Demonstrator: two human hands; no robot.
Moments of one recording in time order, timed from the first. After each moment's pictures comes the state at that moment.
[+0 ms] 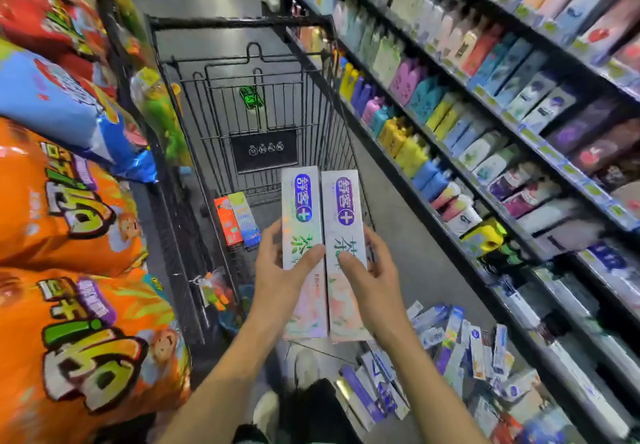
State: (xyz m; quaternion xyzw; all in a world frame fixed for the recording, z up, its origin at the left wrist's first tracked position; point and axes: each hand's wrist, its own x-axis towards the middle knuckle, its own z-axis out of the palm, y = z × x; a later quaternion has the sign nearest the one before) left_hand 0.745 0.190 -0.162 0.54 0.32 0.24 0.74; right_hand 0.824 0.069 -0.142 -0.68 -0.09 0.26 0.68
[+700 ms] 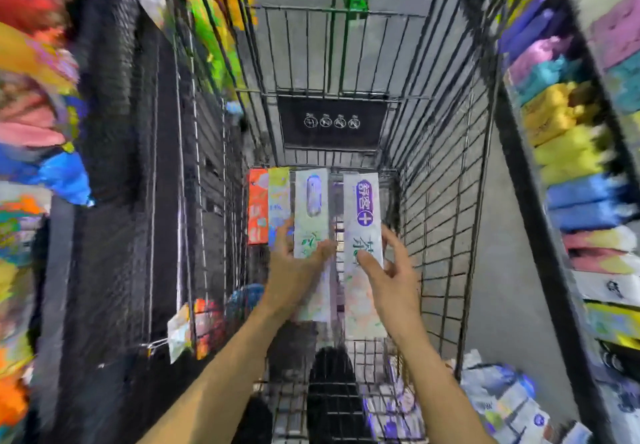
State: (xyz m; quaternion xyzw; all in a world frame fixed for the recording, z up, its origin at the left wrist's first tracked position) left_hand 0.930 0.342 -0.363 0.48 0.56 0.17 0.65; right_hand 1.049 0.238 -0.359 -0.71 -0.09 0.44 0.55
